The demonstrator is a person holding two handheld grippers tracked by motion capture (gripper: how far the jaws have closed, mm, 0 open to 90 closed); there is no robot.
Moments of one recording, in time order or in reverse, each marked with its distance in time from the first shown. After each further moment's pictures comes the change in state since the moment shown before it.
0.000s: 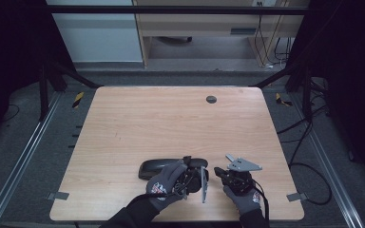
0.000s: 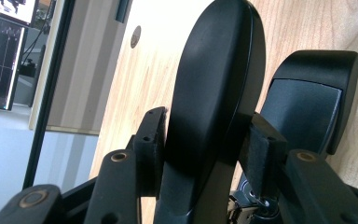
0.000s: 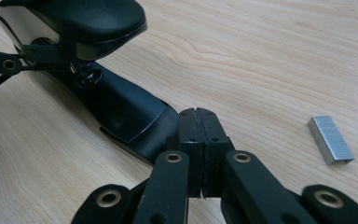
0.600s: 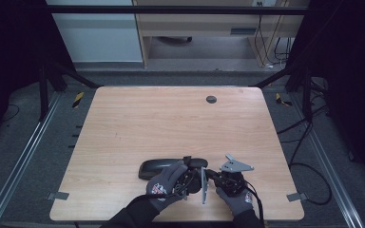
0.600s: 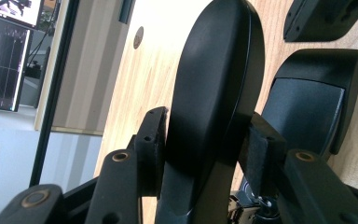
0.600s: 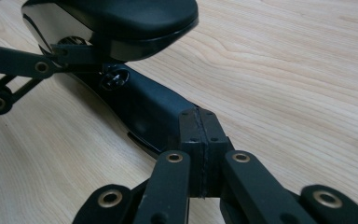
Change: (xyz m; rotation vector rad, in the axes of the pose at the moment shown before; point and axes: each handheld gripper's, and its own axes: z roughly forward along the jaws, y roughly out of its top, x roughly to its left) left arm -0.002 0.000 0.000 0.000 0.014 0.015; right arm 0.014 0.000 0.015 0.003 0.065 0.008
